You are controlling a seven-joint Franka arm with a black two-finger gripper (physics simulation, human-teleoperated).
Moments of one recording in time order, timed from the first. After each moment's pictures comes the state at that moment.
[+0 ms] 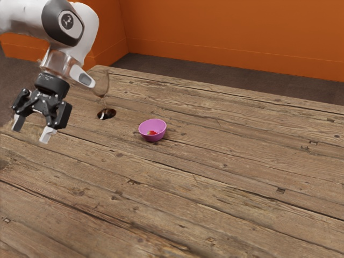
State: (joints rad) arm 0.18 0.00 -0.19 -1.65 0.07 0.72 -0.03
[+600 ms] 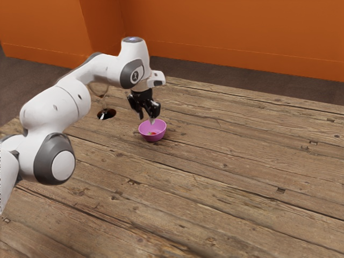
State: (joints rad) arm 0.09 1.07 -0.11 -0.62 0.15 1.75 0.11
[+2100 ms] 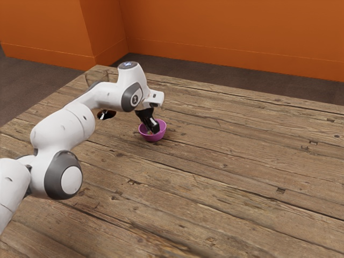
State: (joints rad) arm 0.14 1.30 -0.19 -0.48 0.14 1.94 0.54
